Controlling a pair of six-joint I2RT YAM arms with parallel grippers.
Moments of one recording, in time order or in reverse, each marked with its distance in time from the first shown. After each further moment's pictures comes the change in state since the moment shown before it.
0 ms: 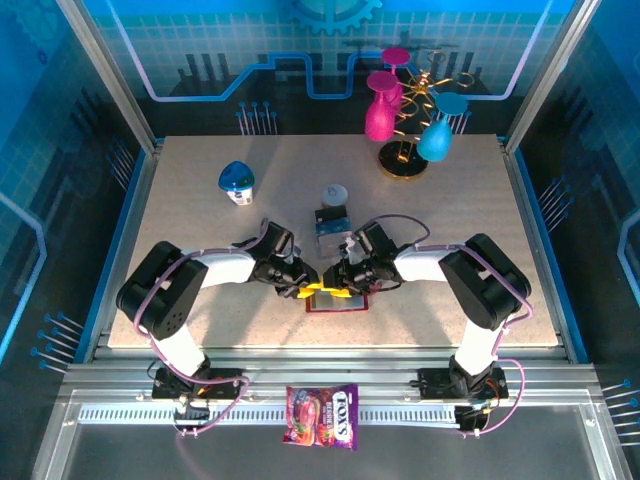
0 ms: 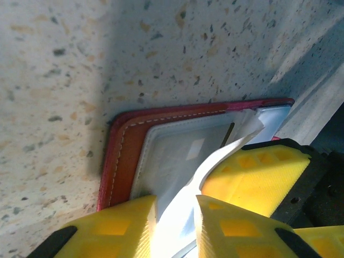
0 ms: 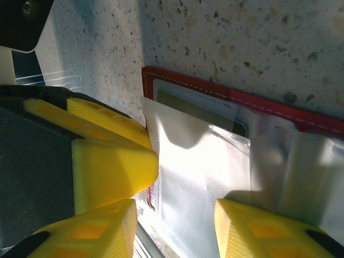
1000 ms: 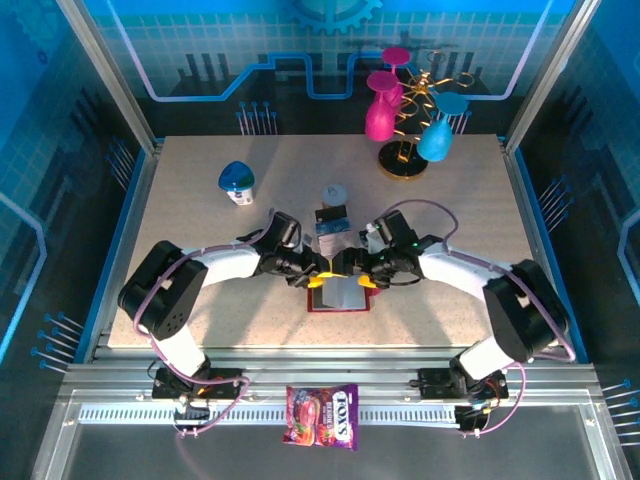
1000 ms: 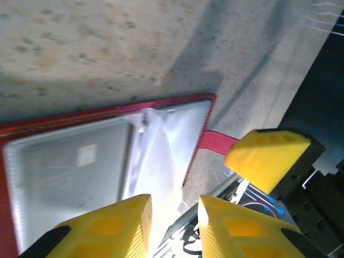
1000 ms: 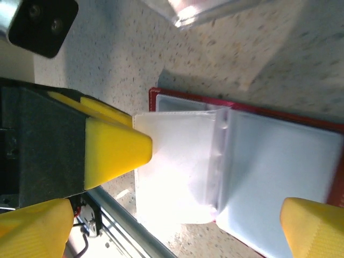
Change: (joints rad) left arm -0.041 0.002 0.105 0.042 0.041 -0.024; right arm -0.105 -0.303 0.014 -0.320 0.170 -0.119
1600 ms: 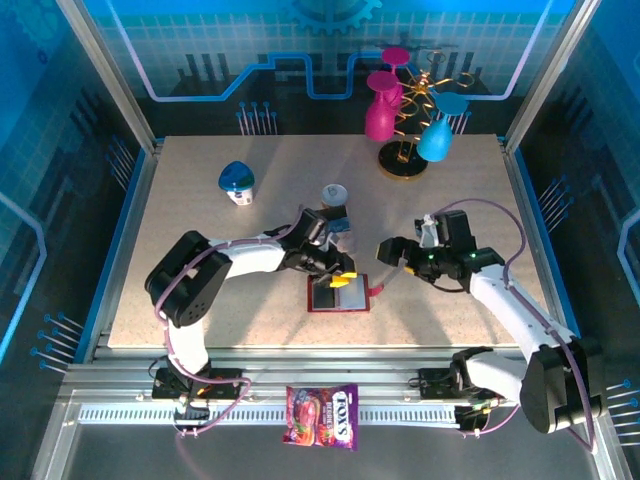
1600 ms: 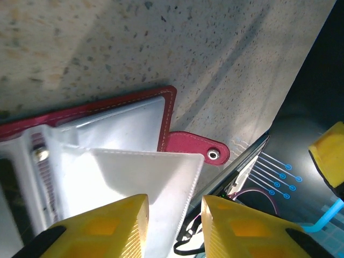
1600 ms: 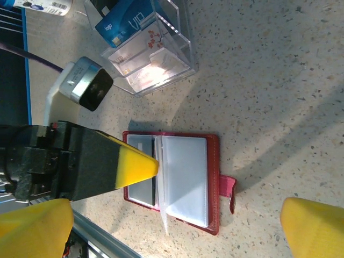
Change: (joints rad) left arm -0.111 0.163 0.170 0.001 0.016 -0.012; right arm -0.269 -0.361 -0.106 -0.162 0.060 -0.098
